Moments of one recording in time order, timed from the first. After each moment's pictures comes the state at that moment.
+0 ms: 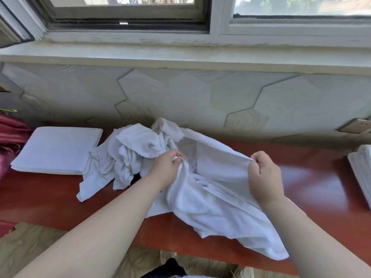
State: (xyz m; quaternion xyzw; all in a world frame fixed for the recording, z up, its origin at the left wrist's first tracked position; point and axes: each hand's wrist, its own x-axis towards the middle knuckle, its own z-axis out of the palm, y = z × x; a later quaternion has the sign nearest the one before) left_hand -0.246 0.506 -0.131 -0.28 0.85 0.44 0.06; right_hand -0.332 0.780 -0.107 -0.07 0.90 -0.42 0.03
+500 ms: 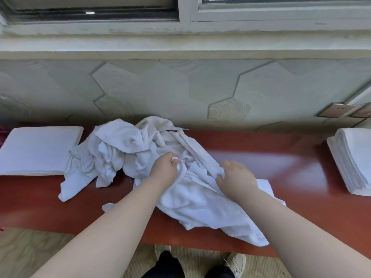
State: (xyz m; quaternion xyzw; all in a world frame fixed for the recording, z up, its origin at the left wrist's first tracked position) left_hand -0.259 0.563 -0.160 -0.30 0.86 0.41 0.09; right_hand -0.330 0.800 -0.157 -0.20 0.96 -0.09 0.20
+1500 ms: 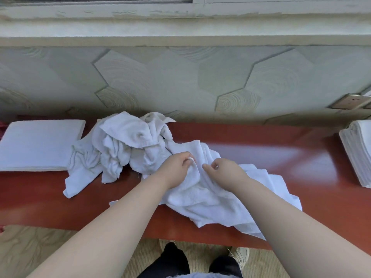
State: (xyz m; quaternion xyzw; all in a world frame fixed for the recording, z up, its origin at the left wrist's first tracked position) left_hand -0.249 0.551 -0.158 -0.17 0.88 0.42 0.17; right_hand -0.321 0.741 -0.161 -0.13 0.92 -0.18 0.33
